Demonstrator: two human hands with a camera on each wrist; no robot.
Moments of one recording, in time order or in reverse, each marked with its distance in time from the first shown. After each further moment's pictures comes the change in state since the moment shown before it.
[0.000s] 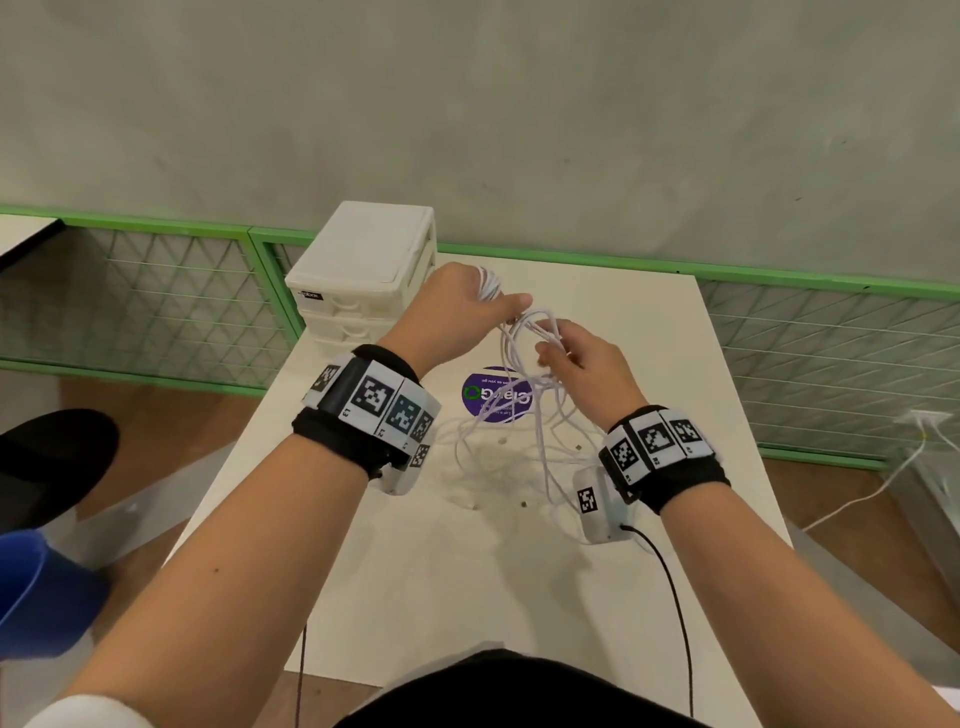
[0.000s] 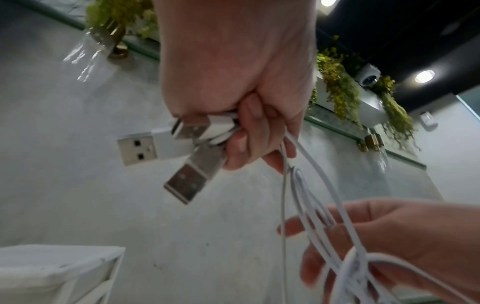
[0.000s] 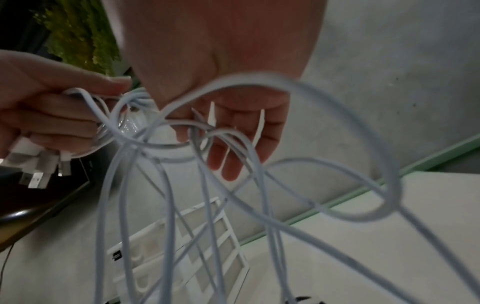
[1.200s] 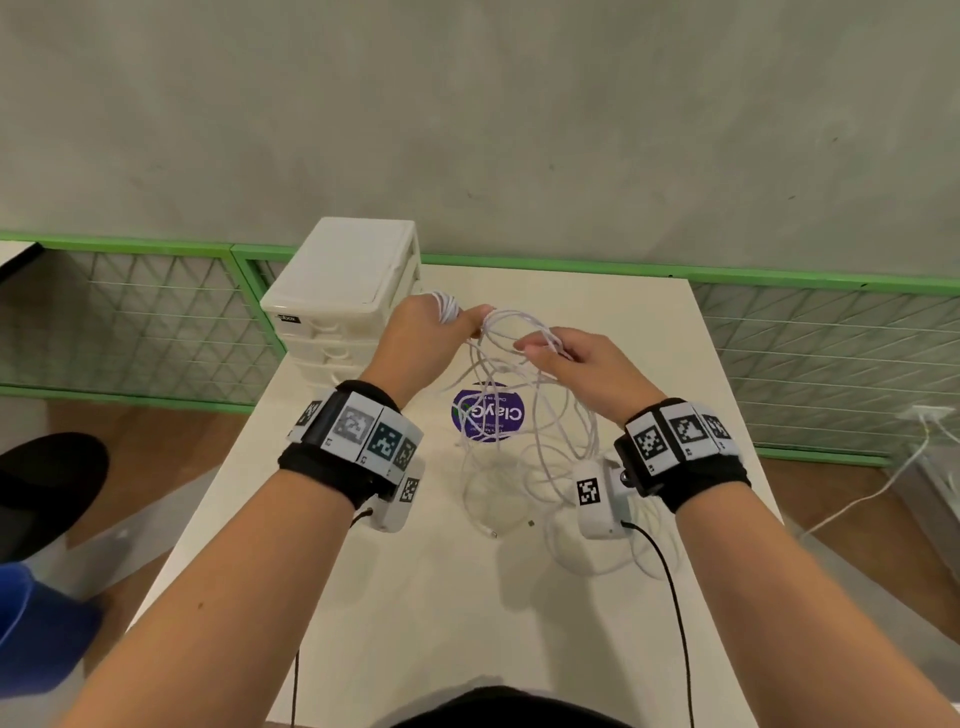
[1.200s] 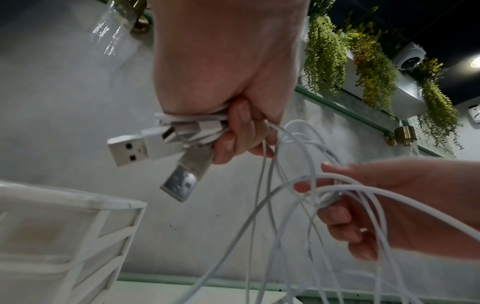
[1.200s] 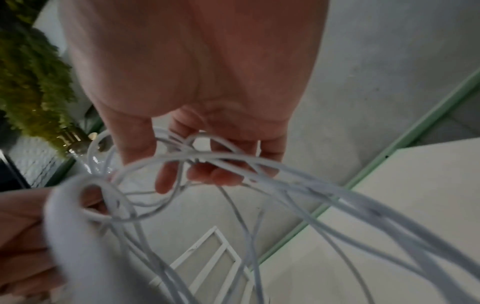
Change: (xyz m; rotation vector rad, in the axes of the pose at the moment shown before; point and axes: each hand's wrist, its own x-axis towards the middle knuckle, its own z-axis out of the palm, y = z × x) left_hand 0.019 -0.024 0.013 -0.033 0.116 -0.101; right_hand 0.023 -0.001 -0.022 0.254 -0.178 0.104
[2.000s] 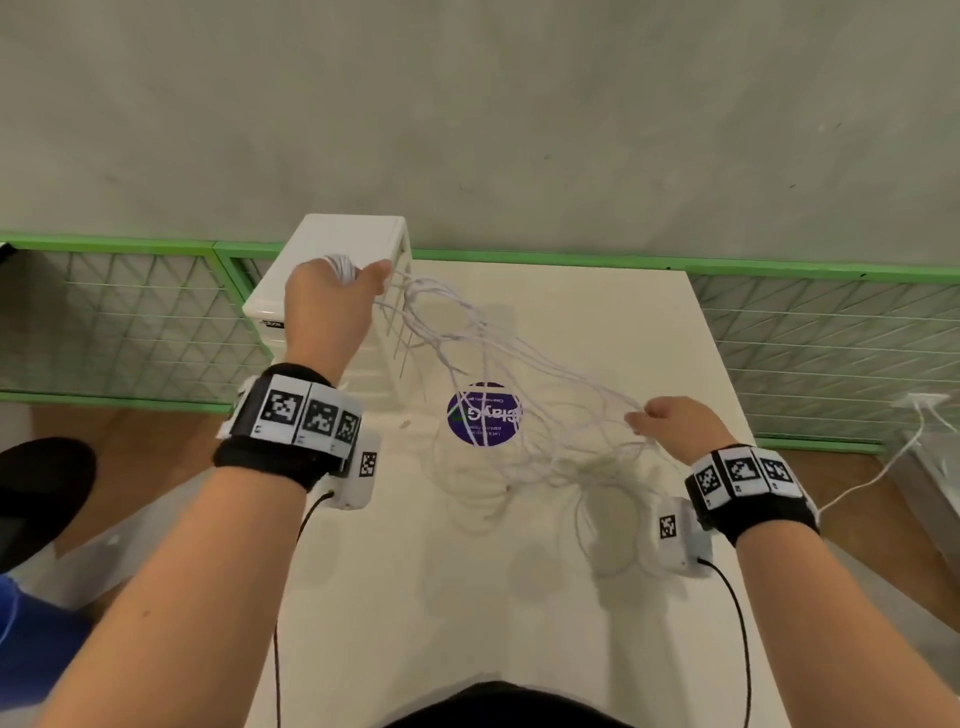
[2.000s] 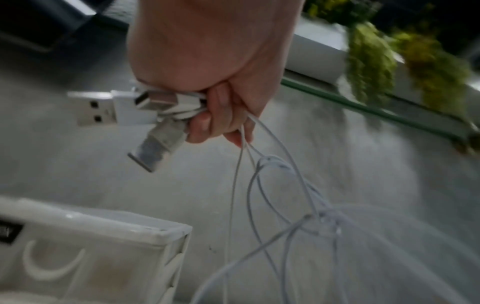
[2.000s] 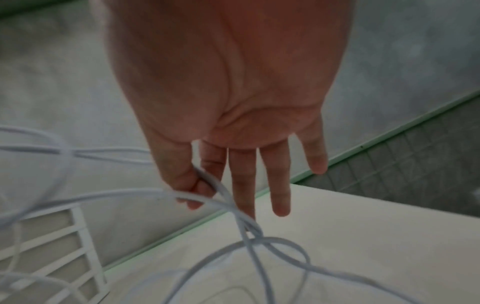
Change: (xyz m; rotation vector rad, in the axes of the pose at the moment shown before) left_hand 0.038 -0.028 -0.048 0.021 0.335 -0.083; right_hand -0.020 0.102 -0.065 -0.616 0.044 0.511
